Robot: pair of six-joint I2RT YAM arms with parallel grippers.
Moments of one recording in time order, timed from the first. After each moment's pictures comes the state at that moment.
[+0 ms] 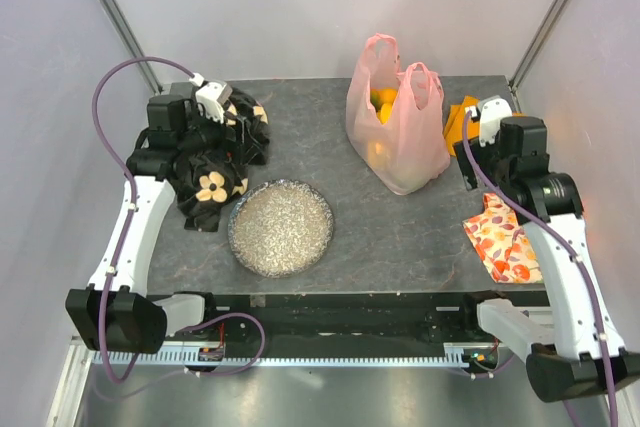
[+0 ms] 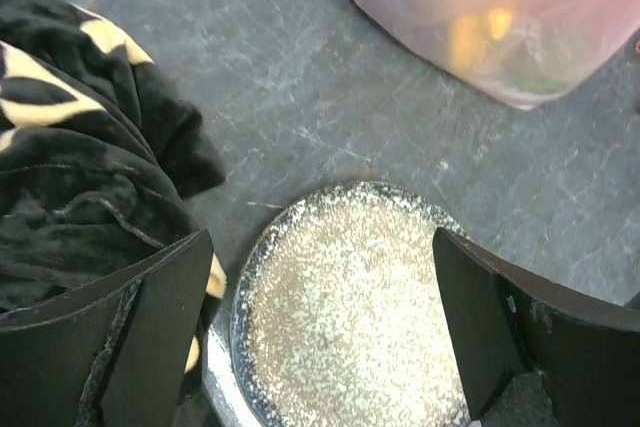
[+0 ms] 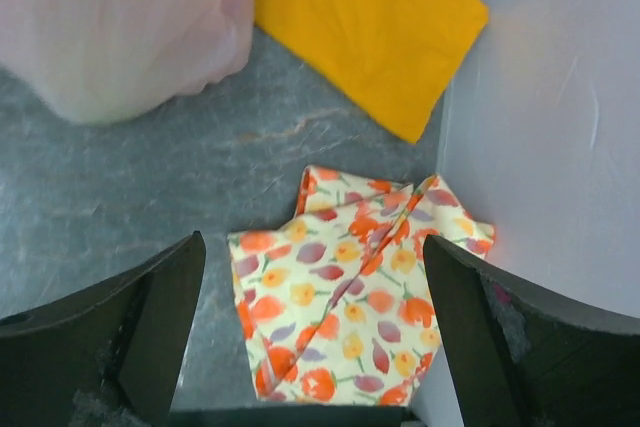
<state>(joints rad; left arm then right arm) -0.05 1.22 1.22 -0.53 0.53 0.10 0.12 1.02 1.24 -0.85 0.24 -0.30</state>
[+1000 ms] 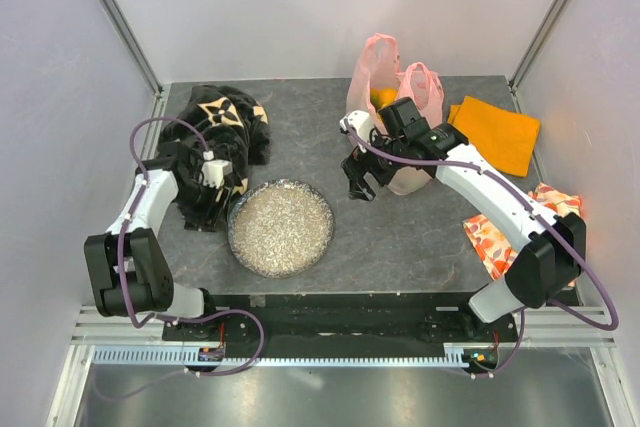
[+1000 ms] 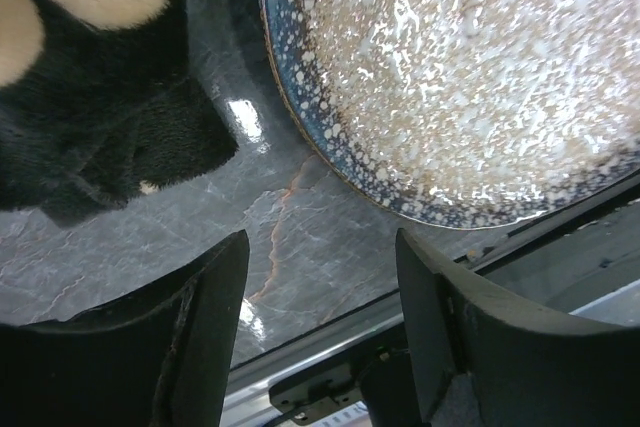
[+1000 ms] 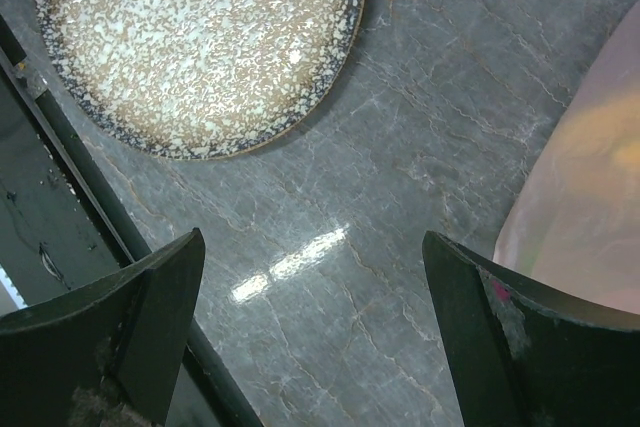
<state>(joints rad) 0.14 1.42 0.99 -1.00 0.33 0.48 0.56 1.53 1.42 -0.81 -0.40 -0.26</state>
